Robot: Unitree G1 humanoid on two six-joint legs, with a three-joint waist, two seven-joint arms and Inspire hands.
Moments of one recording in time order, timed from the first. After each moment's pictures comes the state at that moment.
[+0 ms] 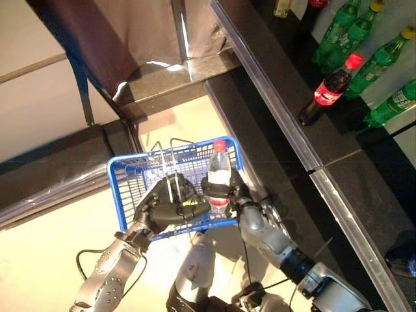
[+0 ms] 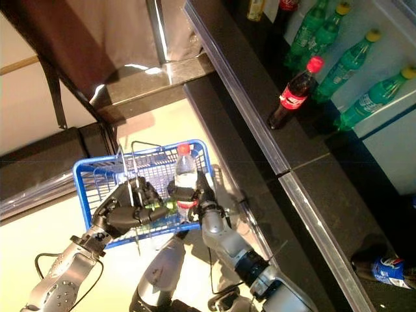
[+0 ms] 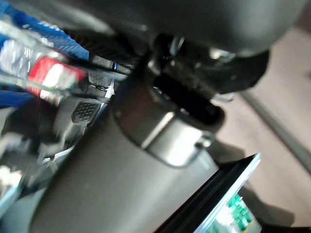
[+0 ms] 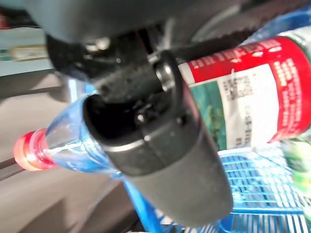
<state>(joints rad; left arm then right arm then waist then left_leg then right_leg) 0.15 0.56 -0.19 -0.19 -0.97 -0.04 -0.36 -0.45 -0.18 0.70 0.41 0.51 0.05 -0.47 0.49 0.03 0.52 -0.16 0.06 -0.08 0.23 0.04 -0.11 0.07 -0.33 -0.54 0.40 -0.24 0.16</state>
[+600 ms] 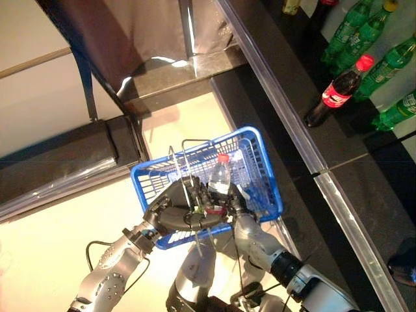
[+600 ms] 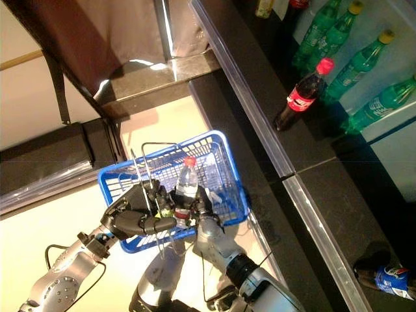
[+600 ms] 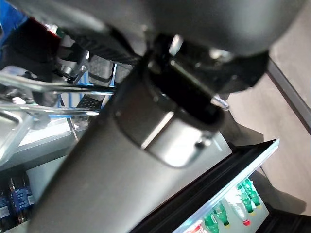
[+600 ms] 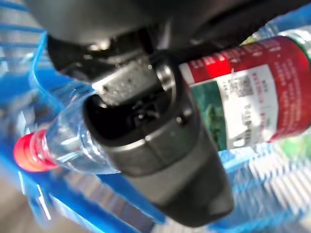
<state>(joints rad) 0.12 0.57 -0.20 -0.20 -0.98 0.03 -0.46 -0.42 -0.05 0.61 0.62 1.05 -0.08 -0.31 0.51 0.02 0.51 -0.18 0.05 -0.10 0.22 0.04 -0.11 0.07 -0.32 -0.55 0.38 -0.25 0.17</state>
